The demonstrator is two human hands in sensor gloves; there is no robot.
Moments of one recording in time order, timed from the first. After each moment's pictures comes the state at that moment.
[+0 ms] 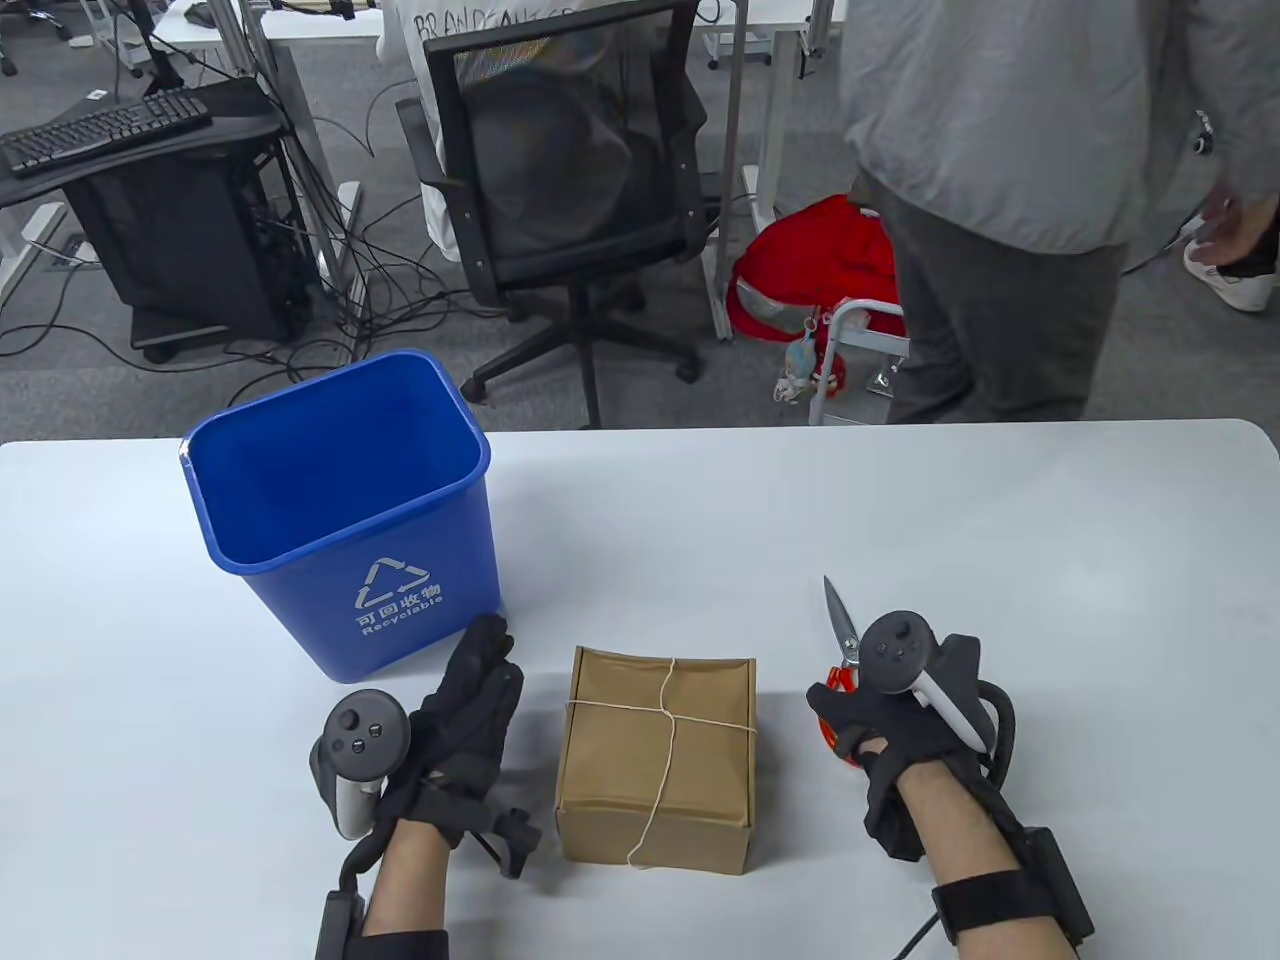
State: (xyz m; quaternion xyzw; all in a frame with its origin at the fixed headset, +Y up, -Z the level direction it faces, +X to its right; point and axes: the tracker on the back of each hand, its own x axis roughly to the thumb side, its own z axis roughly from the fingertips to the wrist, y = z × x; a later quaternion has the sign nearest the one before) left_hand -0.227 -0.743 -0.333 0.05 -0.10 0.55 0.83; right_hand 0.205 -0.724 -0.365 -0.11 0.17 0.97 0.12
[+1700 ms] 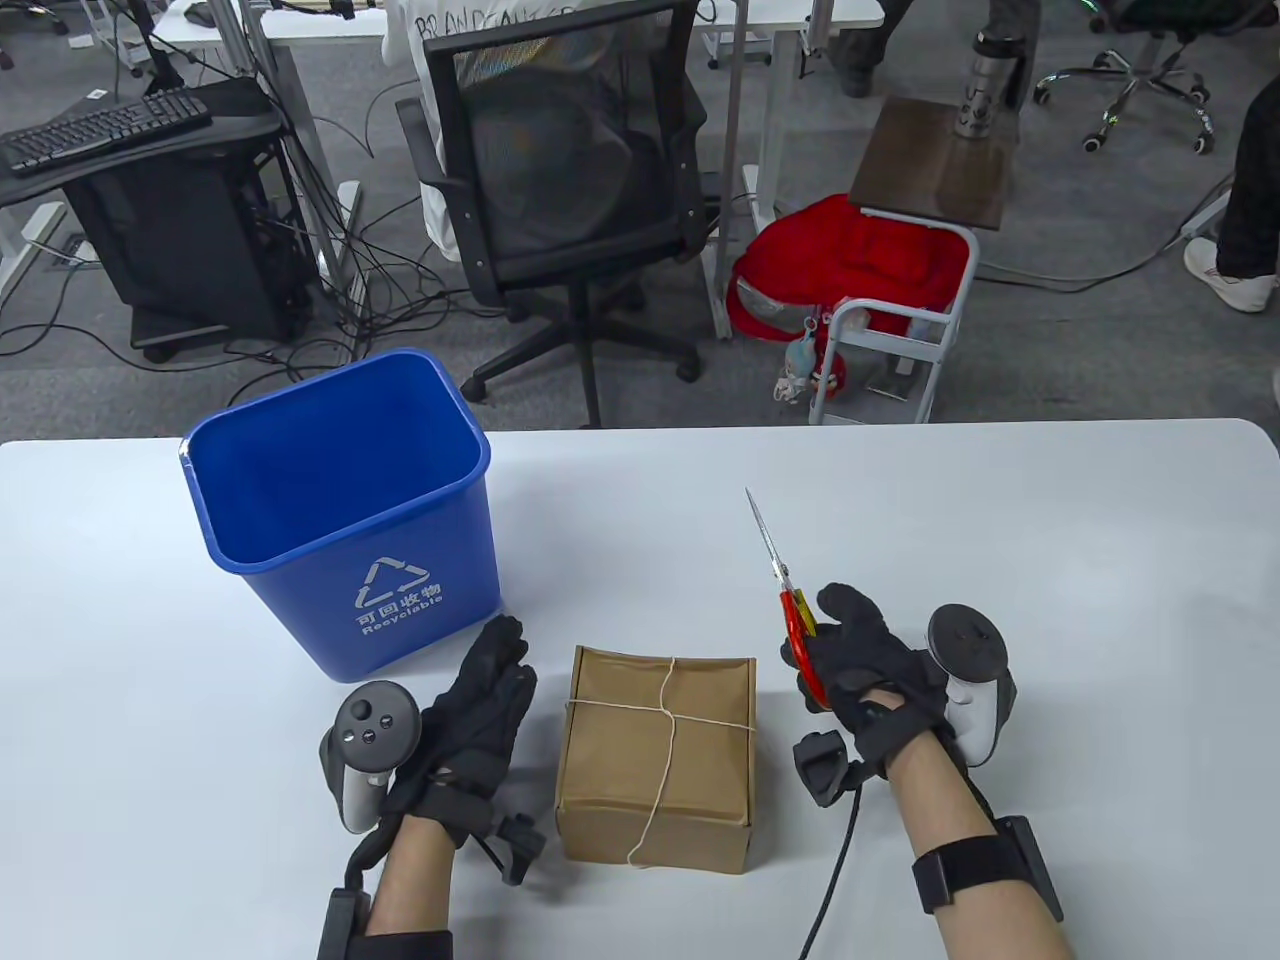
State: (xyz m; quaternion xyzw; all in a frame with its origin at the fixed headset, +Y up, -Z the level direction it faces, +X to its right) left_hand -0.213 -0.735 -0.334 0.00 -0.13 0.52 0.84; right_hand 0.196 -0.711 -0.368 -0.02 0.05 0.76 0.64
